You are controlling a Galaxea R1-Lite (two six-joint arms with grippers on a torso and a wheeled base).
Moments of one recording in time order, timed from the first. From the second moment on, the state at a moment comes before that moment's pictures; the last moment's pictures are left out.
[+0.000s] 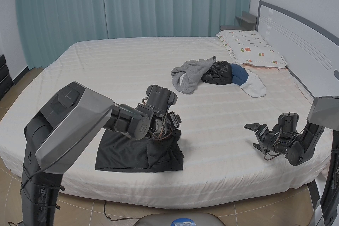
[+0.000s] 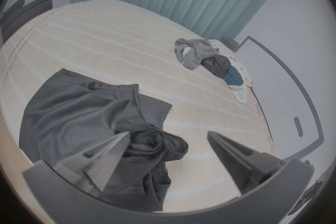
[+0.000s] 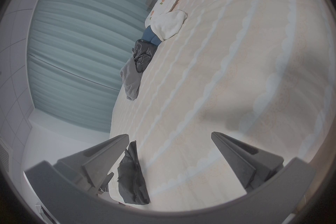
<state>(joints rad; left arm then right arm) -0.57 2.39 -1.59 -0.07 0.18 -0.78 0.07 2.26 -0.63 -1.14 0.24 1.00</state>
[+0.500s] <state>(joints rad) -0.54 2.31 -1.53 -0.08 0.19 -0.85 0.08 2.26 -0.63 -1.14 0.24 1.00</state>
